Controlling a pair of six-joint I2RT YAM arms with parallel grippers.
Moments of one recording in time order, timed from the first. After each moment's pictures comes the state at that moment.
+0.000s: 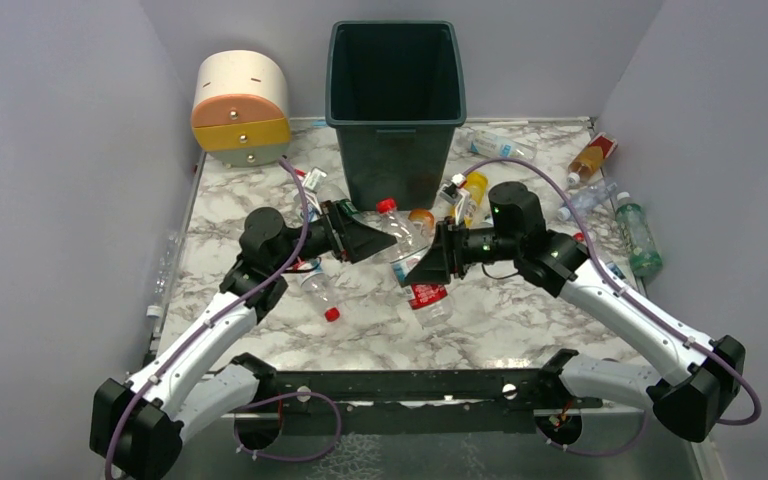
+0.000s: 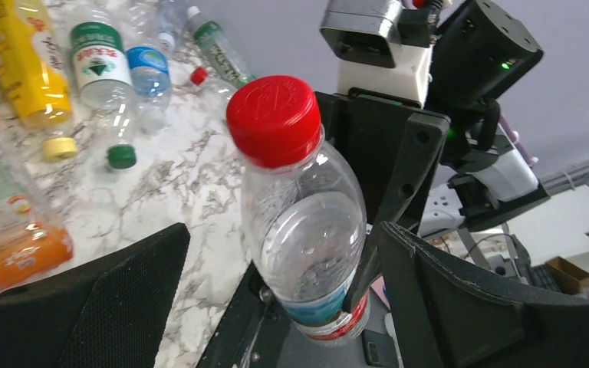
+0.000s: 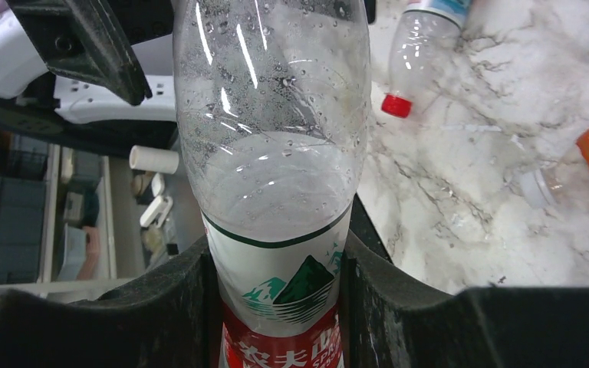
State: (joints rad) left arm -0.48 0.92 0.66 0.27 0.67 -0.92; right arm 0.69 1.10 1.00 -0.36 -0.70 0.55
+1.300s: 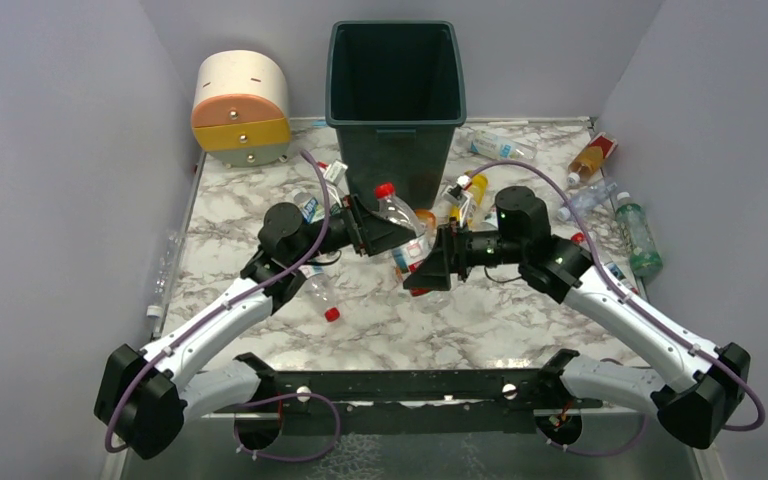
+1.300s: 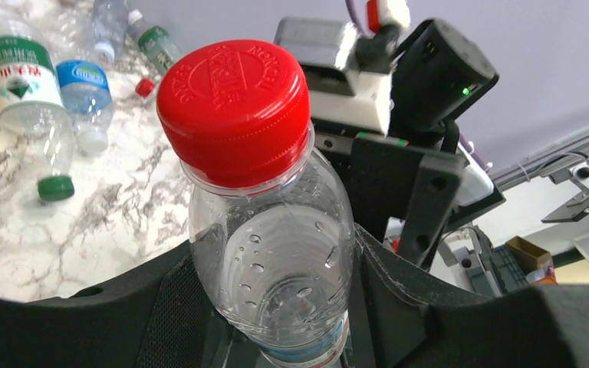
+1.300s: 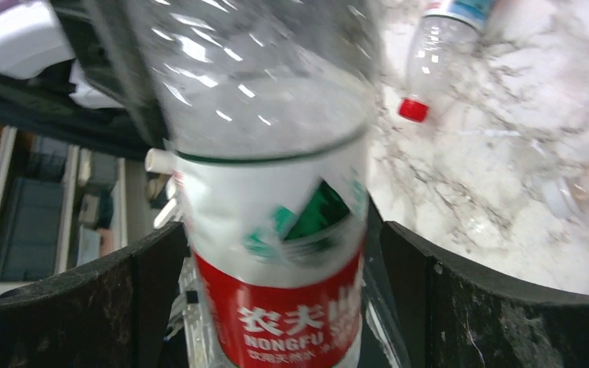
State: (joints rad) left arm -0.61 1.05 0.70 0.49 0.62 -1.02; right arm 0.69 1.07 0.95 -0.24 -0.77 0.62
